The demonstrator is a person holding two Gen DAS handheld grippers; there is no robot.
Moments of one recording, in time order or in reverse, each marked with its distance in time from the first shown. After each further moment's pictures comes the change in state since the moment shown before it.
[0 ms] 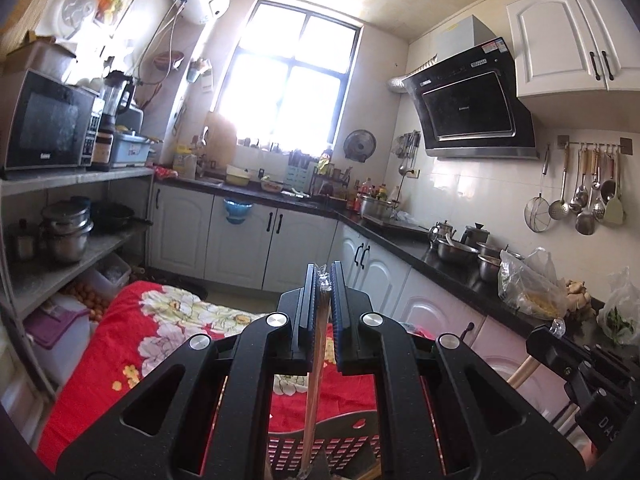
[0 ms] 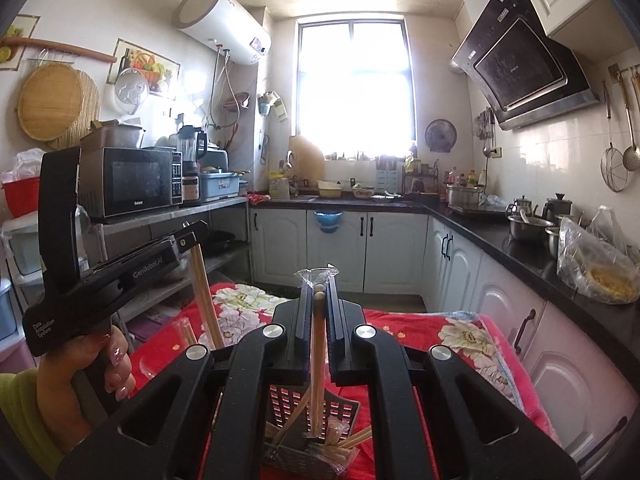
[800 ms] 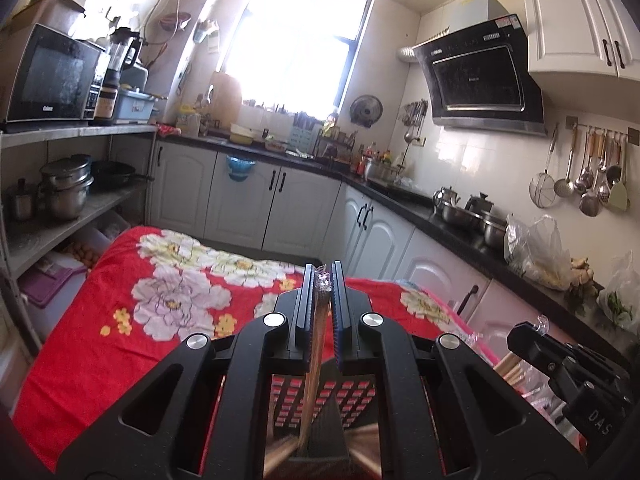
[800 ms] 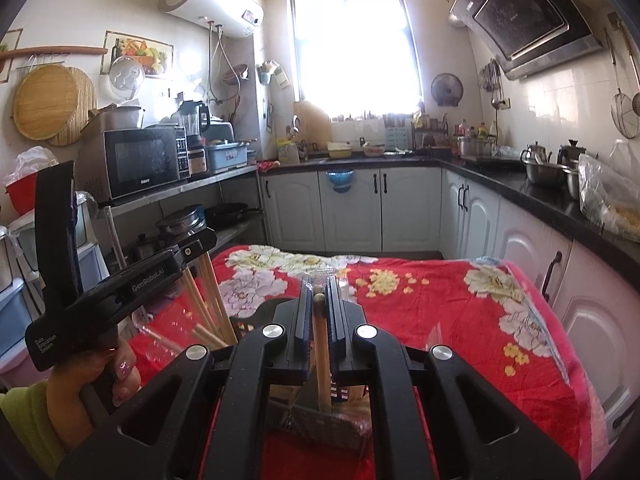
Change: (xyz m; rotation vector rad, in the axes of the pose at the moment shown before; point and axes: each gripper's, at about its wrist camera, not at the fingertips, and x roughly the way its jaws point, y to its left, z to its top) left arm 0.007 0.016 -0.053 -0.040 0.131 -0.001; right arm 0.020 -0.001 -0.043 0.083 0.131 0.063
